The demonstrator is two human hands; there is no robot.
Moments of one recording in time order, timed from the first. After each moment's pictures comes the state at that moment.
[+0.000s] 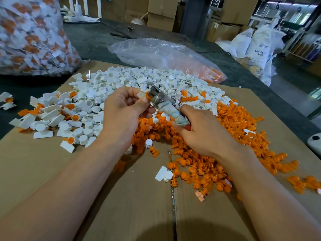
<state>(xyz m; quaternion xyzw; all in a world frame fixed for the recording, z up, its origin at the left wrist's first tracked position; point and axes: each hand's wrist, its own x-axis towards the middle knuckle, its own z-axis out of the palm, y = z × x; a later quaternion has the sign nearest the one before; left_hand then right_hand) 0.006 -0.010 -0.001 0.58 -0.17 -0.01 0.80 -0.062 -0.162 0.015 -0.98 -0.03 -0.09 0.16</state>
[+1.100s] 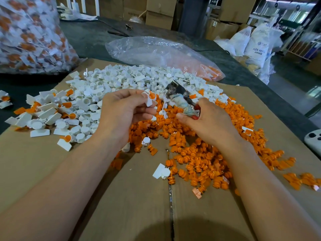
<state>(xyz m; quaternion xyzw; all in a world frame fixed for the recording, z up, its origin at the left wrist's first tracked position) 0.004 -0.008 0.005 0.55 -0.10 -0.09 0.82 -0.052 -0.190 0.004 -0.98 0.12 -0.15 0.11</state>
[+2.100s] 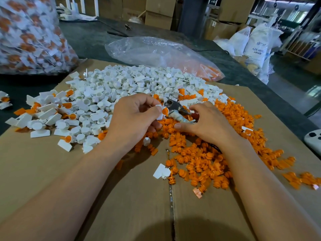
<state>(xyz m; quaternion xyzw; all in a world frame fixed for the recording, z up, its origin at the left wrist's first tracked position) -0.003 -0.012 -0.005 0.69 -0.23 -0.04 0.69 -0.044 -0.199 -0.001 -0.98 0.13 -0.07 0.12</state>
